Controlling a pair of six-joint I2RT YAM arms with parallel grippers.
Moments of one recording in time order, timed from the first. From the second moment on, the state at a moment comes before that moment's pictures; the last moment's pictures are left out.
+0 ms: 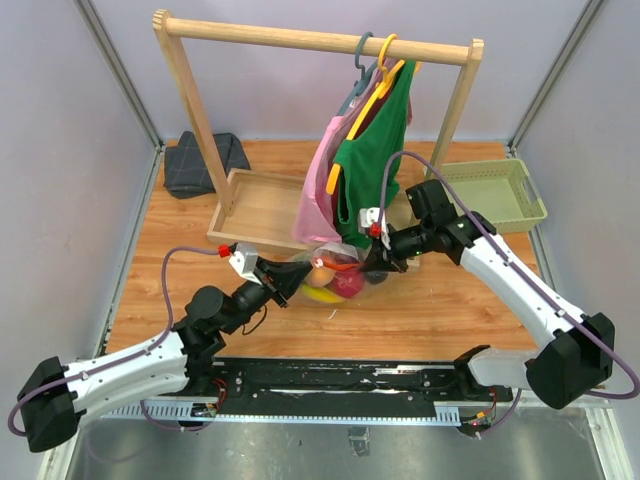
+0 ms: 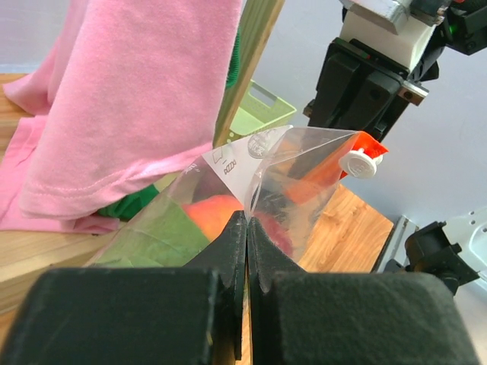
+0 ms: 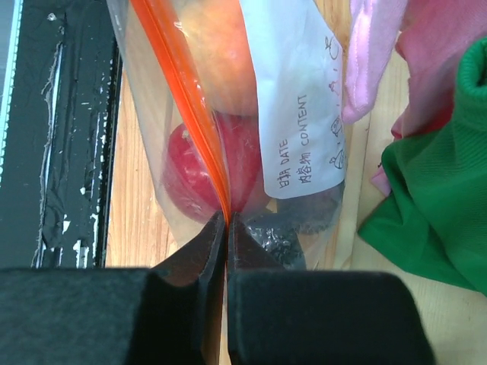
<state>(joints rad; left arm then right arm) -0.96 0.69 0.24 0.68 -0.14 -0.37 0.50 1.26 1.11 -0.79 -0.85 -0.82</state>
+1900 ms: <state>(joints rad) -0.74 0.84 0.02 1.14 0.41 -0.24 0.41 1.27 1.19 -1.12 -1.09 -1.14</state>
